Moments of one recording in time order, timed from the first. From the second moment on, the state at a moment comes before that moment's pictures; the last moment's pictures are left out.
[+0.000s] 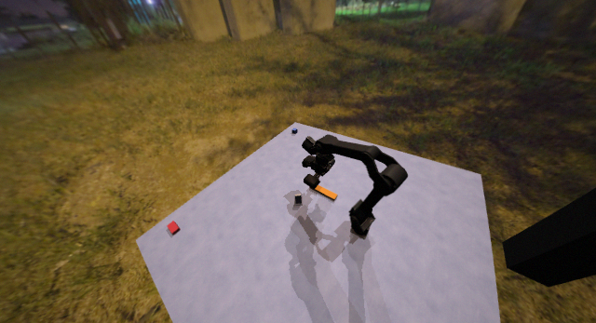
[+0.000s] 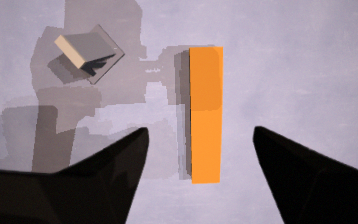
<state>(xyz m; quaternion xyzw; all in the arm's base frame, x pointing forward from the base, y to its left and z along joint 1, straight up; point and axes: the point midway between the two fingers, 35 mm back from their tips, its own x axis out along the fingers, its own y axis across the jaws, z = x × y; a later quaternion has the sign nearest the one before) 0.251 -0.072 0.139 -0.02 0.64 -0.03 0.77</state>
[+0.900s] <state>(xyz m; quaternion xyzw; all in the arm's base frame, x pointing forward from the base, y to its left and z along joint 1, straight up) 0.211 -0.089 0.074 0.01 0.70 -0.02 0.71</state>
